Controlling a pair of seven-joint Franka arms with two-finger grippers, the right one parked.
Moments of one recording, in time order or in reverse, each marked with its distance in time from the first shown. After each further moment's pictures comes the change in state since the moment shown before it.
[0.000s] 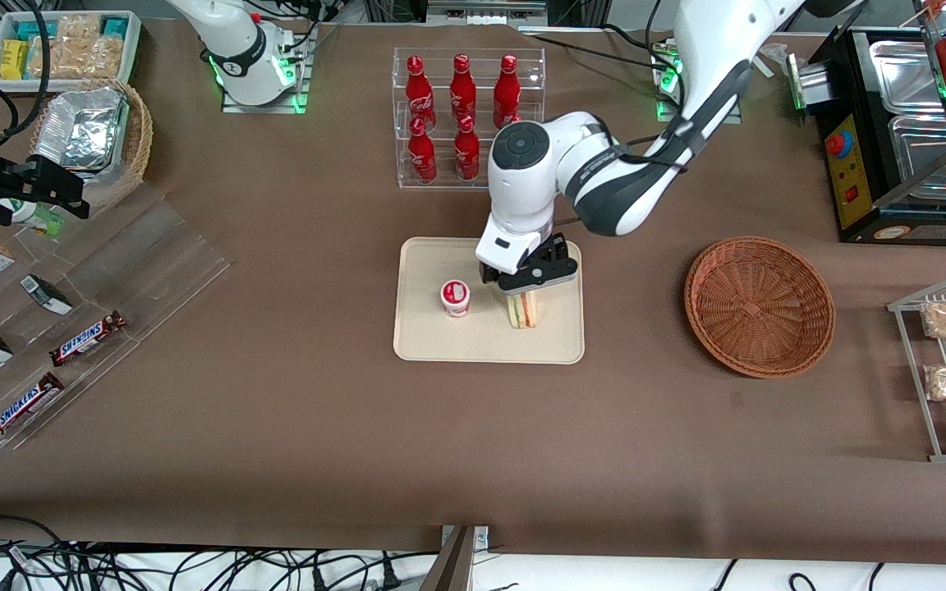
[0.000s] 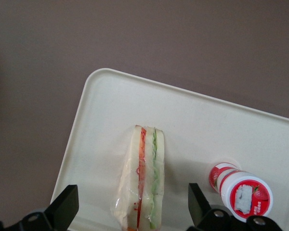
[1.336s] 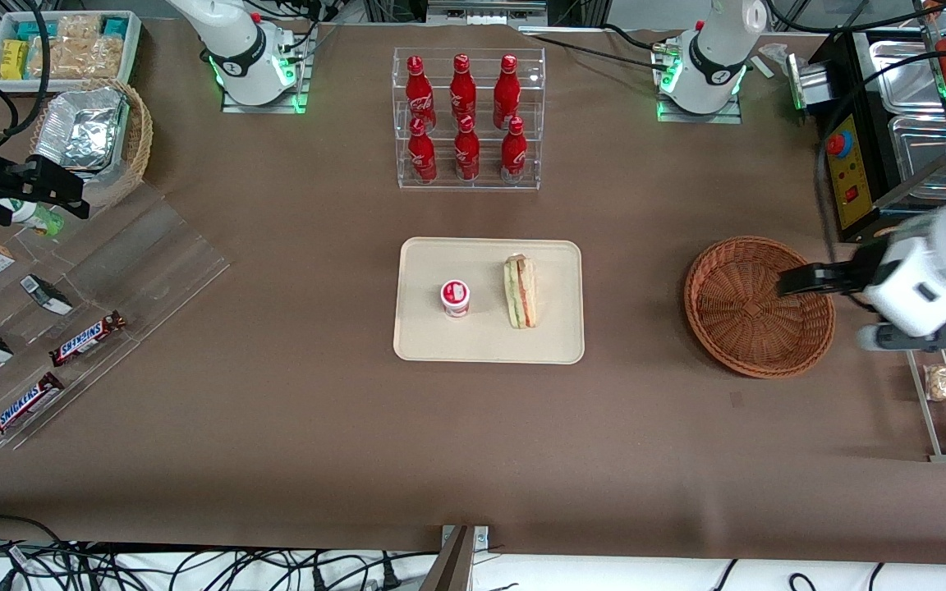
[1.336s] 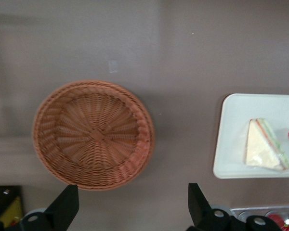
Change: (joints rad) arm 0.272 -0.202 0.521 0.346 -0.596 -0.584 1.277
